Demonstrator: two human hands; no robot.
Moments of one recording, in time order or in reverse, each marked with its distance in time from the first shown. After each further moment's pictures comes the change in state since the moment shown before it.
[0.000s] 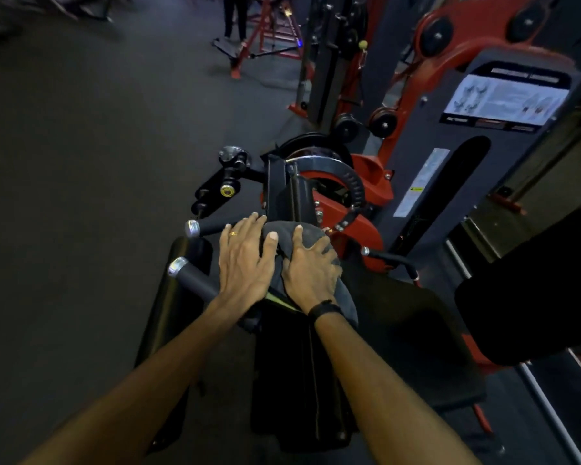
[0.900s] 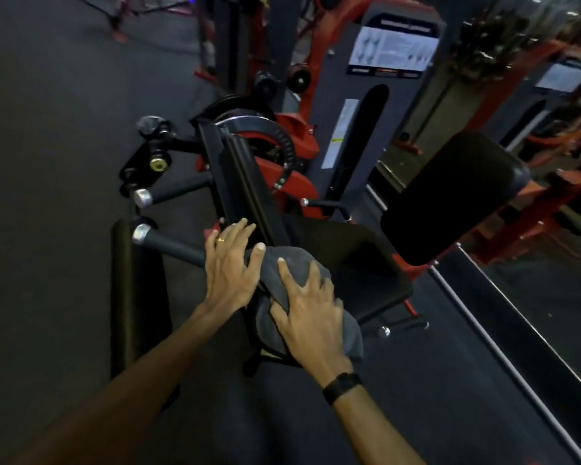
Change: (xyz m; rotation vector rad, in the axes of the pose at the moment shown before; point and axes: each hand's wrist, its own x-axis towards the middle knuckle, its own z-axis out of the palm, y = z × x) left_hand -0.091 -0.009 -0.009 -0.156 -0.202 0.246; right_hand -0.207 0.015 0.010 -0.052 0.103 0.138
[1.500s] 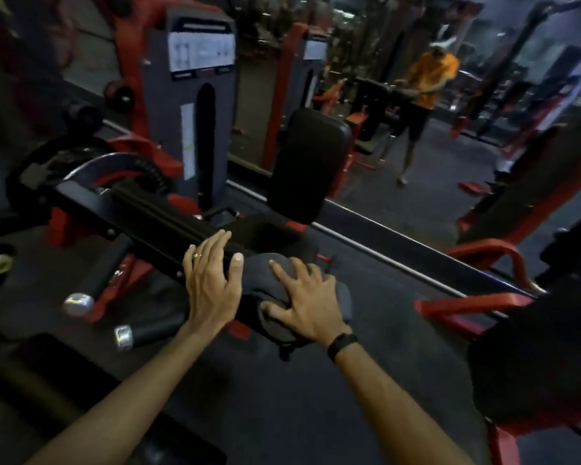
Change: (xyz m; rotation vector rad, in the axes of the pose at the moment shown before) left_hand 0.069 -0.036 -0.033 -0.415 -0.288 0.413; right_hand 0.017 -0.069 -0.016 -0.085 0.058 0.481
